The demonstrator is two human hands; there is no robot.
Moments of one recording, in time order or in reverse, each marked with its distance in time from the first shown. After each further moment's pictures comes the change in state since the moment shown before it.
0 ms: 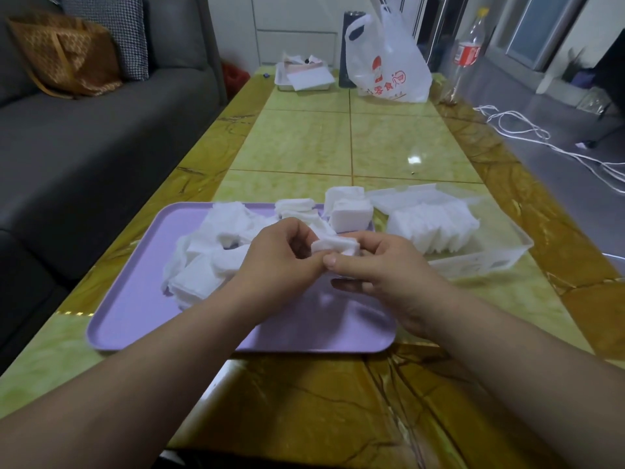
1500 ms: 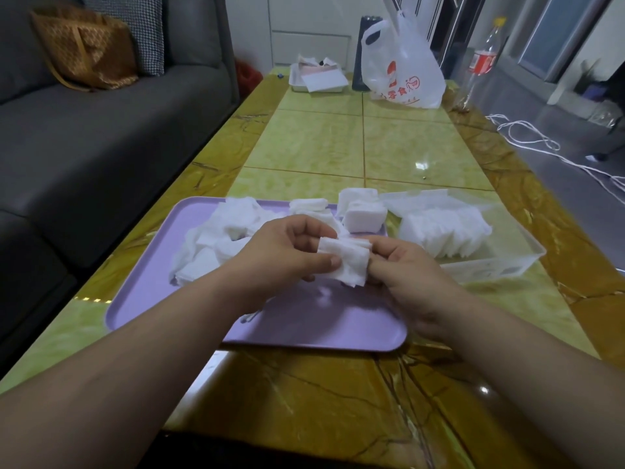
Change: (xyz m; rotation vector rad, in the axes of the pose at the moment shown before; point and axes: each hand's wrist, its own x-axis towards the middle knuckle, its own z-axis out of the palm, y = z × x) left_hand -0.002 0.004 -0.026 -0.319 -0.248 -0.129; right_hand 0.001 0.006 0.005 0.042 0.009 -0.006
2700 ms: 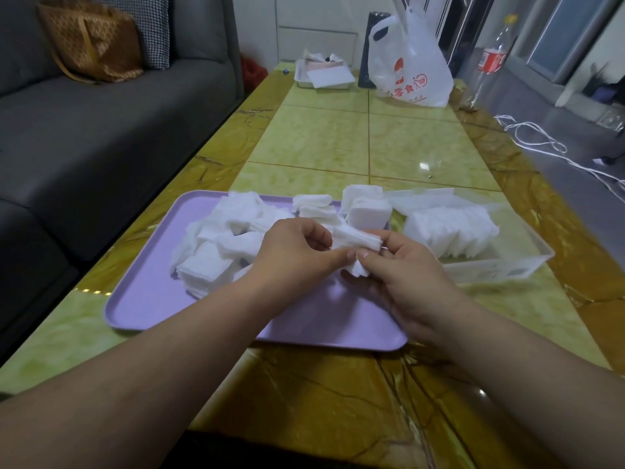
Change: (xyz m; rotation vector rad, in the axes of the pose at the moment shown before) left_hand 0.008 -0.012 0.023 0.249 0.312 0.005; right_hand 0.003 0.005 0.008 0.226 0.103 0.030
